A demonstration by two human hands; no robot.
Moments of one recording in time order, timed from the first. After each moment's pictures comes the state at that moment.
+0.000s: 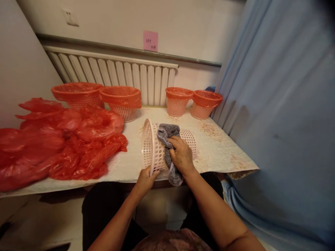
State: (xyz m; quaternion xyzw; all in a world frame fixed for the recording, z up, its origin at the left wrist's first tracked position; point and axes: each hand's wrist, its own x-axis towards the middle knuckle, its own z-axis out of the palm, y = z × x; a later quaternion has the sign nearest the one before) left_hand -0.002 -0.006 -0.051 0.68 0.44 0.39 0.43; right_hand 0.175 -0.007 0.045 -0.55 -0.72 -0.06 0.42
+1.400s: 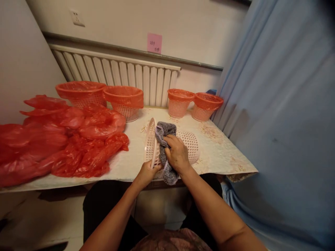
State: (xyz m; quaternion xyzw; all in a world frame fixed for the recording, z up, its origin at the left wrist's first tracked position) left_hand -0.002 0.008 -0.035 0.64 0.41 0.41 0.50; right_hand 0.149 -0.005 0.058 -0.53 -0.74 -0.07 0.40
